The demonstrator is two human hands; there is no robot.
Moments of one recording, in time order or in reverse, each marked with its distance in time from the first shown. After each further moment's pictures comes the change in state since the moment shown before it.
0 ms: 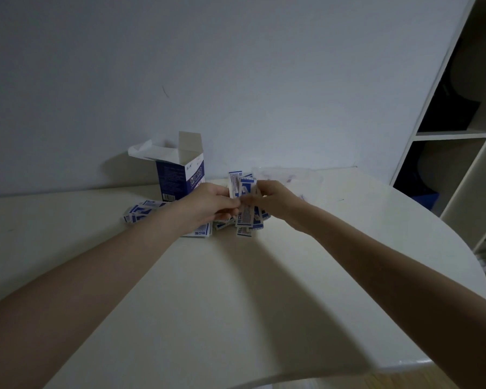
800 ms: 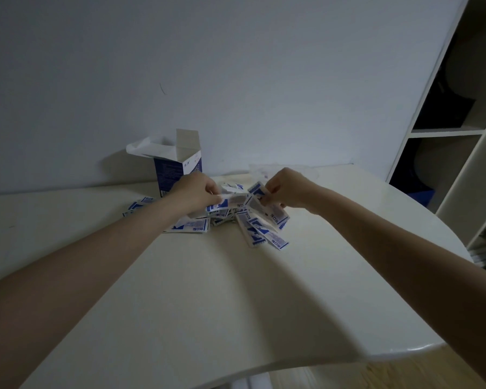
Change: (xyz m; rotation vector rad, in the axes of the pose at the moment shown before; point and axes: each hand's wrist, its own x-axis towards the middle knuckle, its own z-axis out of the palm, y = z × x) left_hand -0.002 0.006 -0.017 0.780 0.210 0.150; right_hand -0.009 -0.010 -0.033 -0.425 -0.020 0.049
